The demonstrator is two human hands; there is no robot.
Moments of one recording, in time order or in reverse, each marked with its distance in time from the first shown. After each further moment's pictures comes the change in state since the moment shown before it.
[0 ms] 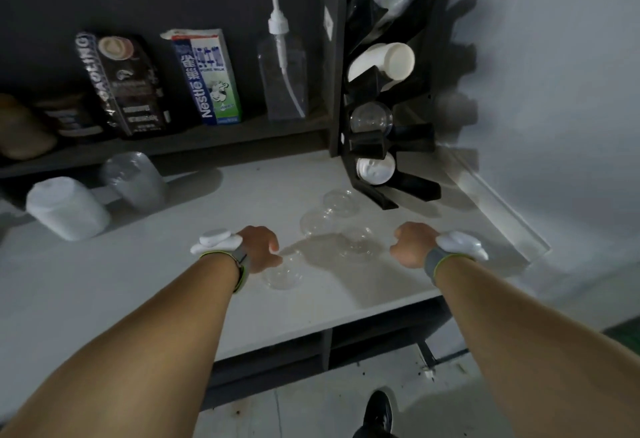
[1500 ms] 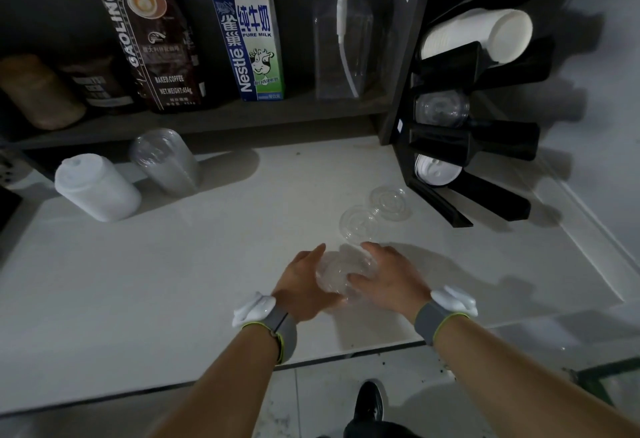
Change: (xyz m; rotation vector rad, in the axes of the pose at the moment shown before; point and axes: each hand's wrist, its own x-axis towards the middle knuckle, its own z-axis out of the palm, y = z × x) left_hand 0.000 0.004 0.058 -0.609 0.074 -0.033; right_hand 0.010 -0.099 0.069 0.316 -0.046 -0.262
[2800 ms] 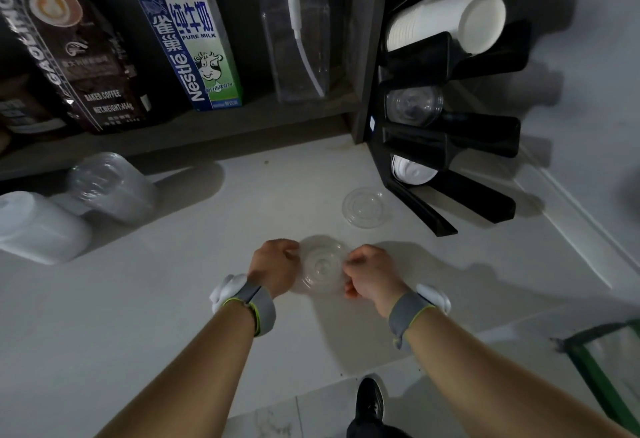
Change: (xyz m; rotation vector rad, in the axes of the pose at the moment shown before) left_hand 0.077 0.011 -0.023 -0.095 0.149 -0.191; right_hand 0.064 0.008 0.020 0.796 0.141 0.422
